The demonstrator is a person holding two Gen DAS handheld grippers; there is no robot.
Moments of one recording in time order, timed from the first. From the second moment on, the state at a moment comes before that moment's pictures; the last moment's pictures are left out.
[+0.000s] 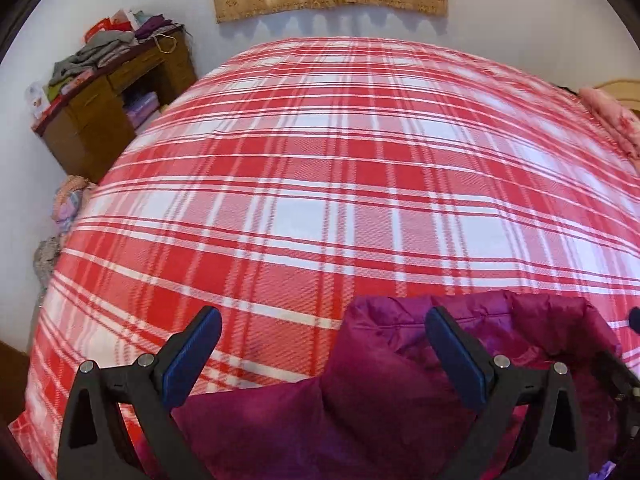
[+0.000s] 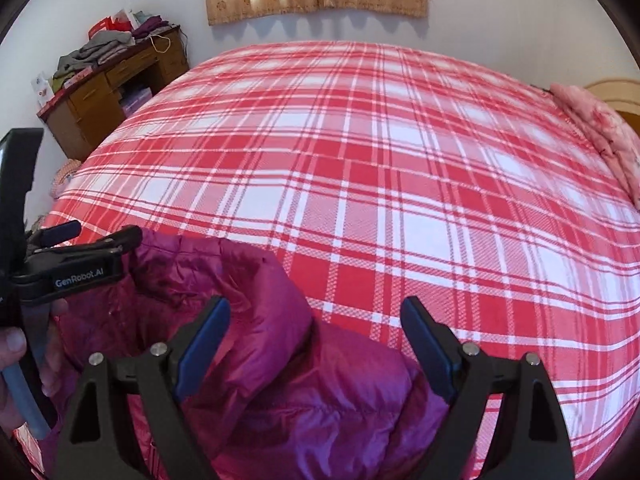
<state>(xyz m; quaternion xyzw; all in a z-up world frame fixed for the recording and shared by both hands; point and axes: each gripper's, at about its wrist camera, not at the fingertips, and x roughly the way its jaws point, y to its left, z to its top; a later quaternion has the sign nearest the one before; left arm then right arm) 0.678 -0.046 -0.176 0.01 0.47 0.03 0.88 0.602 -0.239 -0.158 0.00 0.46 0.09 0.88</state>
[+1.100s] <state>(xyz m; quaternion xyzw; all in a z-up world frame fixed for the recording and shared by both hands) 0.535 -0.029 -0.184 0.06 0.37 -0.11 0.92 0.519 -0.239 -0.204 -0.13 0.42 0.11 0.89</state>
